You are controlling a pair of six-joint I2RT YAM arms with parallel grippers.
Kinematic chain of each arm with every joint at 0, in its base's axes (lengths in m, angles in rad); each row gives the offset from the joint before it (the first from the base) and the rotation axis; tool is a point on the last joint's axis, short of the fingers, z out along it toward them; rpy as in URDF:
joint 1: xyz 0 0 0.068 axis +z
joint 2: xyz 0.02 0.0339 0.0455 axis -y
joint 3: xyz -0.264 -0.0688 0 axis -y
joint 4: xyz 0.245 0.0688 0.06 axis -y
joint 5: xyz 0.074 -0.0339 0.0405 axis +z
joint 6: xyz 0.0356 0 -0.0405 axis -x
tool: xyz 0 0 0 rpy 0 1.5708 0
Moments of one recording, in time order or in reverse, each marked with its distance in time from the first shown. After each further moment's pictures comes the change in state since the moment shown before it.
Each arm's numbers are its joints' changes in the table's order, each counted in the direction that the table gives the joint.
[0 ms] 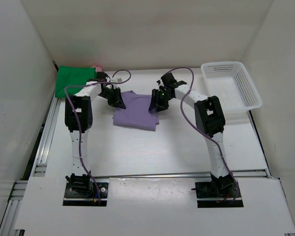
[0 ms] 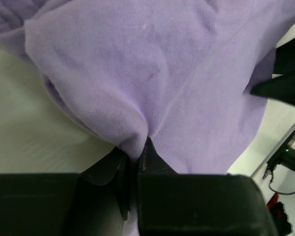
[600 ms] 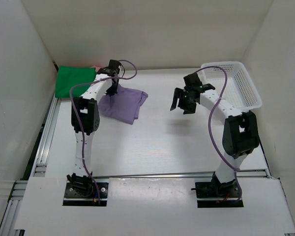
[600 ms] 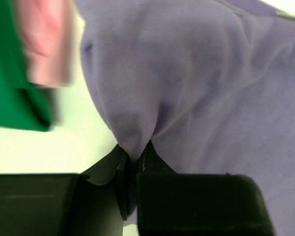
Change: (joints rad) left arm -0.126 0.026 0.236 -0.132 0.967 -0.015; right arm -0.113 0.570 -0.459 -0.070 -0.312 -0.069
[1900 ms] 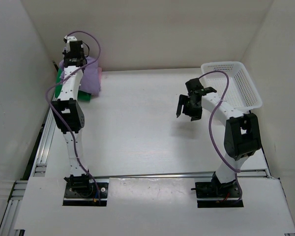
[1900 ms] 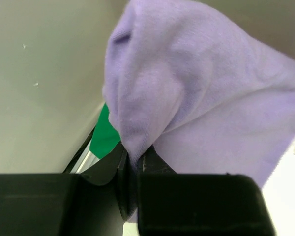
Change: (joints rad) left arm 0.256 0.021 0.248 0.331 0.361 -0.005; right arm -0.010 0.035 -0.101 -0.077 -0.119 0.010
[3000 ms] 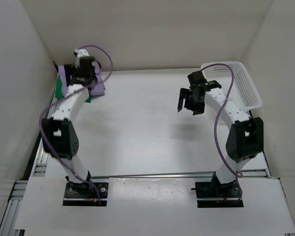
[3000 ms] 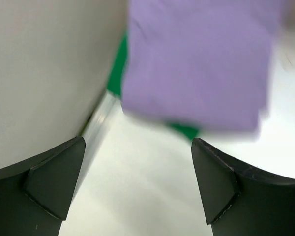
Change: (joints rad) left arm -0.104 0.494 -0.713 0.226 0.099 -0.001; right arm 0.000 0.008 0.152 -0.126 -0.008 0.038
